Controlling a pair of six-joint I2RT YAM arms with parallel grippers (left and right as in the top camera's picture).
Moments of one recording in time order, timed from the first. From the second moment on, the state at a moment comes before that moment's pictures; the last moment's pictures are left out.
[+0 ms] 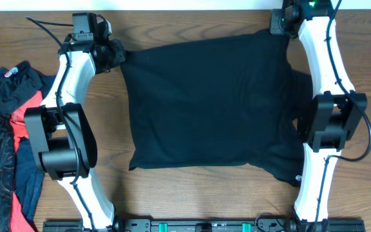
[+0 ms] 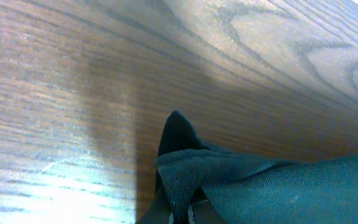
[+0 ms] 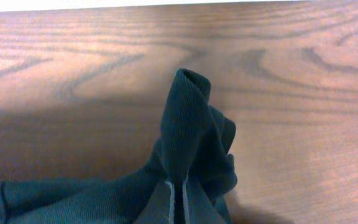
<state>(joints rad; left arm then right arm) 0.08 2.06 1.61 -0.58 0.27 -0.28 0.05 2.35 2.34 -1.00 0.09 0.10</state>
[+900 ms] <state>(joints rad) 0.08 1.86 1.53 -1.04 0.25 -0.28 0.05 2.21 2.11 -1.61 -0.07 0.23</state>
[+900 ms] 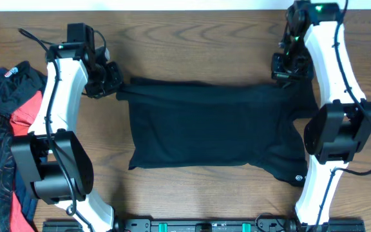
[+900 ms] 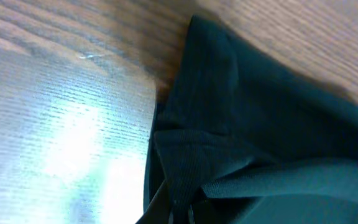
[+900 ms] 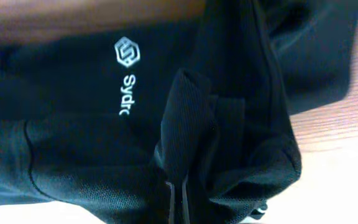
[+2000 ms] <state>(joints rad) 0.08 1.86 1.21 -0.78 0.25 -0.25 0.06 2.21 1.80 -1.44 -0.16 0.26</state>
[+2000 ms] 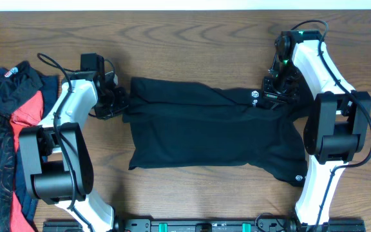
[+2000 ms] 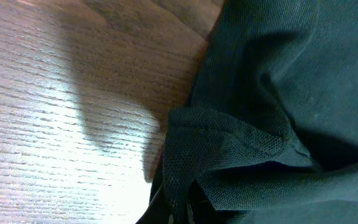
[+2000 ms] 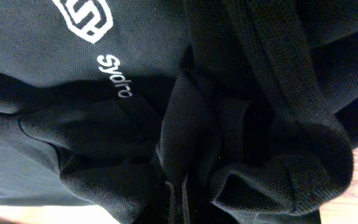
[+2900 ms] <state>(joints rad) 0.06 1.86 1.33 -0.66 0.27 -0.27 0.06 2.21 1.80 -1.39 -0.15 0.27</state>
